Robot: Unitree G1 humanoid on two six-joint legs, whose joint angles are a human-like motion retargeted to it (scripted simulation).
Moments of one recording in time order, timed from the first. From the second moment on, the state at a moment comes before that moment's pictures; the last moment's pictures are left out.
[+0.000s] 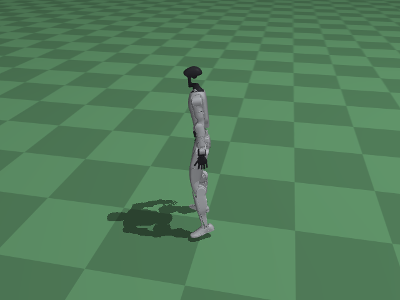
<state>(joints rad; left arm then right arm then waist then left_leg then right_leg) 0.00 0.12 0.25 1.47 0.07 0.02 -0.20 -0.11 -0.23 0.13 1.43 -0.52 0.10 0.37 0.00 0.00 0.08 -0.15 0.23 0.22 0.23 0.11 -0.17 -0.08 -0.16 -0.47 0.03 0.06 0.06</state>
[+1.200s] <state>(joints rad) 0.01 0.08 0.30 1.68 0.16 0.20 -0.42 -0.02 -0.20 0.06 1.46 -0.40 0.05 0.21 -0.08 0.06 -0.05 0.00 0.02 0.16 0.03 0.03 -0.03 -0.08 -0.03 -0.38 0.07 0.05 0.03</state>
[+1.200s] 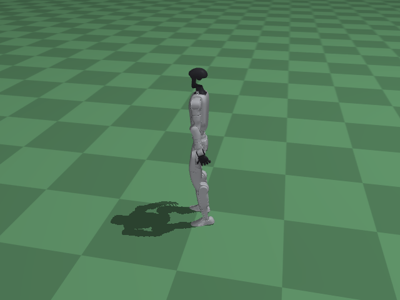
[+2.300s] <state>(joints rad) -0.03 0.12 0.17 1.64 0.32 0.16 -0.46 0.00 -0.21 0.06 1.54 -0.51 0.10 0.31 -0.08 0.06 -0.08 -0.01 0.02 0.21 0.02 0.03 -0.04 -0.06 -0.05 -0.39 0.05 0.04 0.04</state>
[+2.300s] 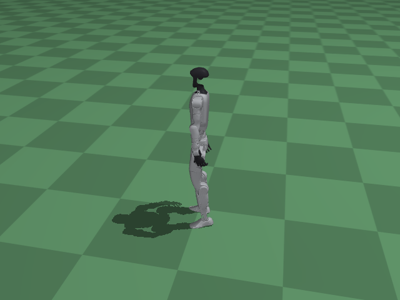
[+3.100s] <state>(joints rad) -0.08 0.11 0.22 1.56 0.24 0.16 -0.47 0.03 -0.25 0.00 1.58 -0.50 0.05 0.31 -0.07 0.03 0.01 0.02 0.01 0.24 0.00 0.04 -0.01 -0.10 -0.08 -0.34 0.09 0.08 0.05</state>
